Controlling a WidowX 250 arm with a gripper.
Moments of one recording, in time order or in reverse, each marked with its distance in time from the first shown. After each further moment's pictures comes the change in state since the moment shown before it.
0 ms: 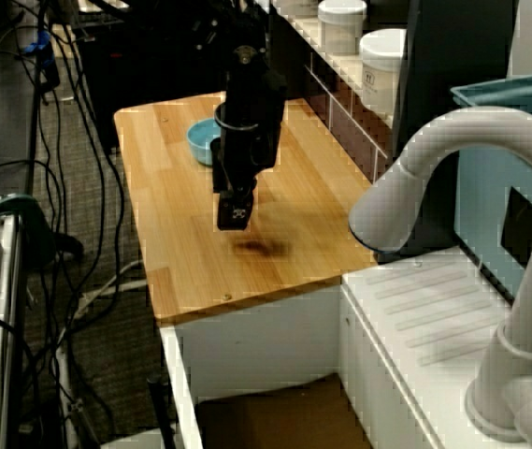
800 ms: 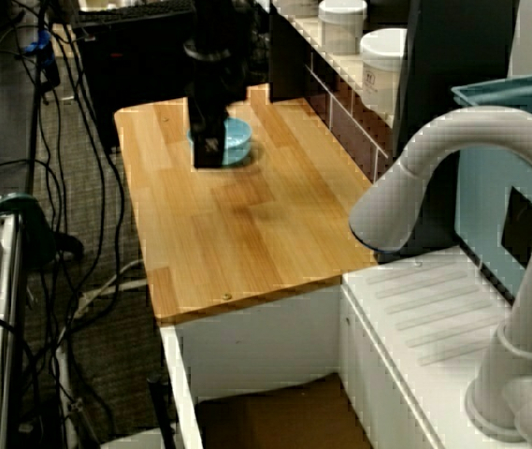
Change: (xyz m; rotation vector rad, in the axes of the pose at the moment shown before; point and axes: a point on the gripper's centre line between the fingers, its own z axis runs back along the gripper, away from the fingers) arm -0.020 0.056 0.033 -0.080 -0.039 0.018
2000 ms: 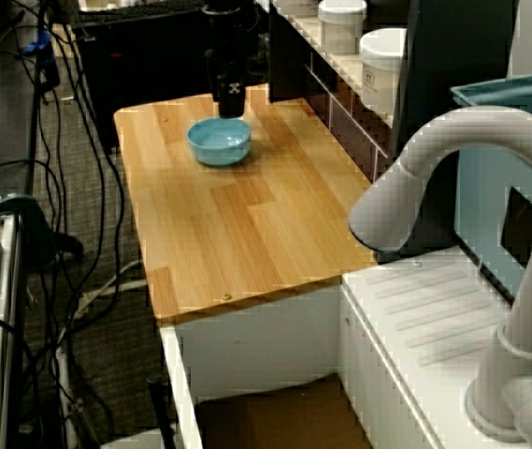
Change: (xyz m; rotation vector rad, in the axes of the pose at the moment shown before) arm 0.035 0.108 -0.022 -0.136 -0.064 0.075
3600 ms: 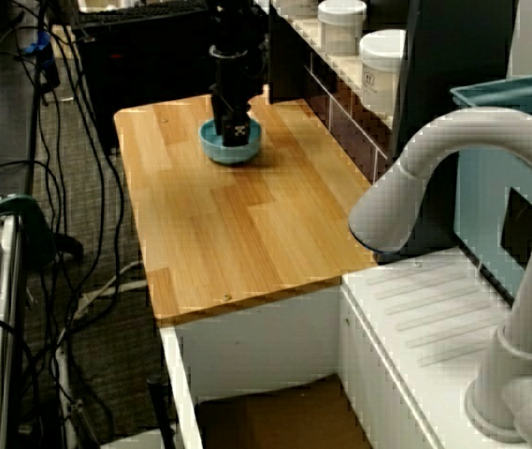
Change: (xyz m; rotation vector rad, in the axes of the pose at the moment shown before) arm 0.002 -0.022 -0.038 0.070 0.019 -0.005
